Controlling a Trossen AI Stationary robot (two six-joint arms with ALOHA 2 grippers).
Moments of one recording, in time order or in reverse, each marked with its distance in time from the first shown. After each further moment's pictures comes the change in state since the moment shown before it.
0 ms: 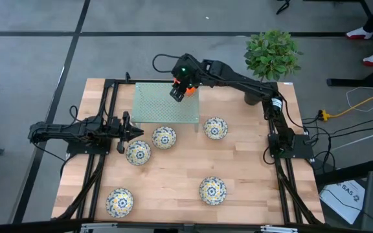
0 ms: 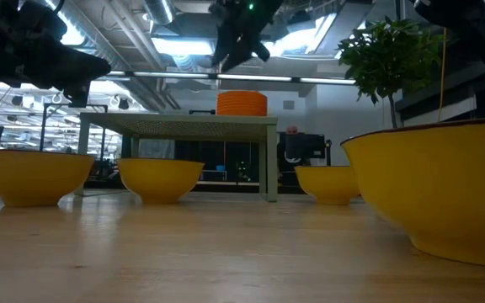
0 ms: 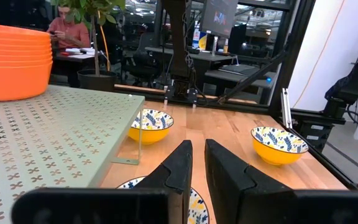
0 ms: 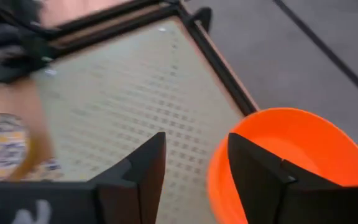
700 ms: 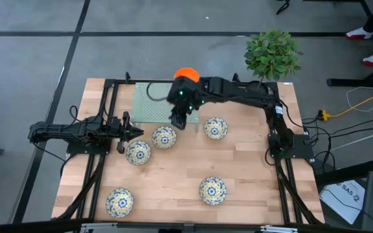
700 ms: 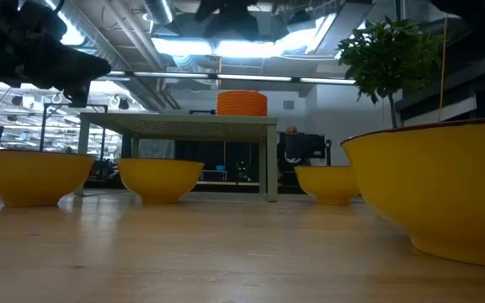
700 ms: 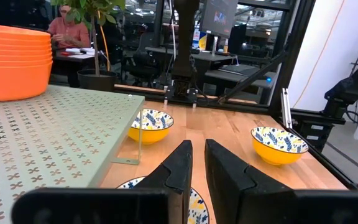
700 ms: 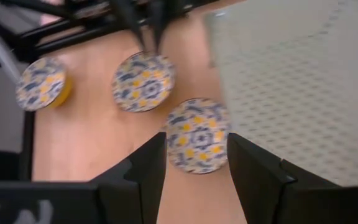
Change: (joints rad) left arm 0.000 0.000 0.000 0.000 0.000 0.000; right arm 0.204 -0.024 0.015 -0.113 -0.252 0.079
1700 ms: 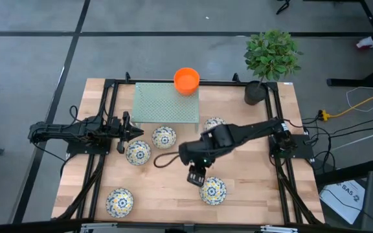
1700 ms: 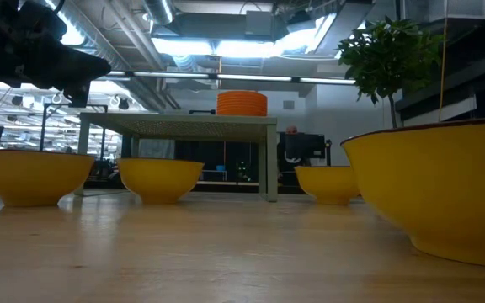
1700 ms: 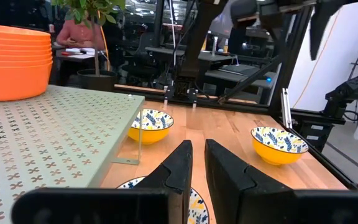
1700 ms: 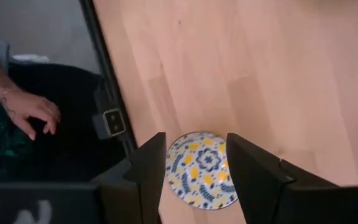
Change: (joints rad) left arm 0.000 0.000 0.000 0.000 0.000 0.000; right arm 0.432 0.001 -0.001 -0.324 0.003 0.484
